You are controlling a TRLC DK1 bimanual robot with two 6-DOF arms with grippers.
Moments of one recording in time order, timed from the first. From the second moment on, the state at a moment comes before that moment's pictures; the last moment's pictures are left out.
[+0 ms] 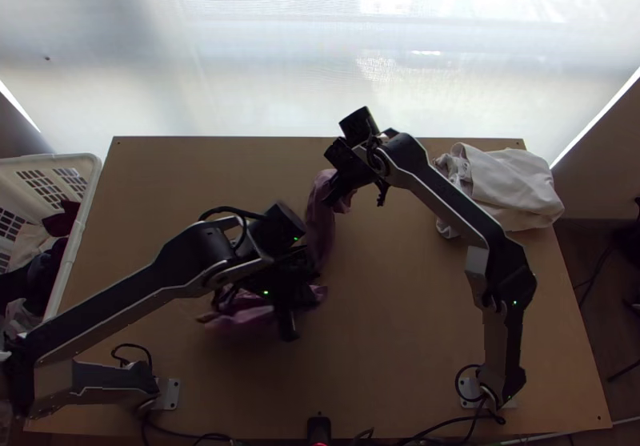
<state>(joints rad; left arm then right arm) -0.94 1.48 1.58 -1.14 0.36 0.26 0.62 2.06 2.00 -0.91 -0.14 -0.27</state>
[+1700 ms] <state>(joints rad) -0.54 1.76 1.64 -0.66 0.12 0.76 0.76 1.61 1.36 -1.35 -0.19 -0.15</state>
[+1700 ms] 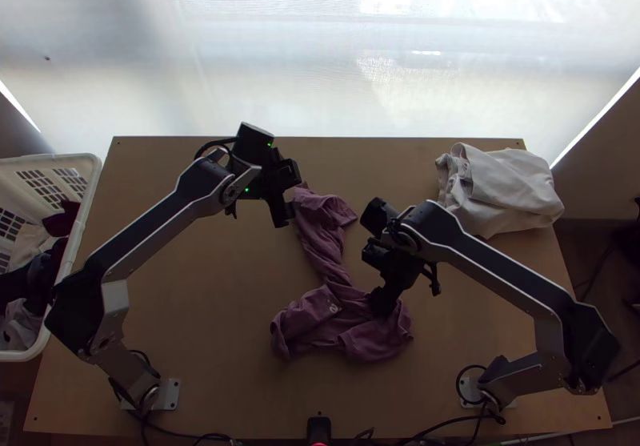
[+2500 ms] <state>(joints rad) -0.57 1.90 1.69 -0.54 0.03 0.80 0.75 1.62 1.13 -1.03 -0.20 -0.25</state>
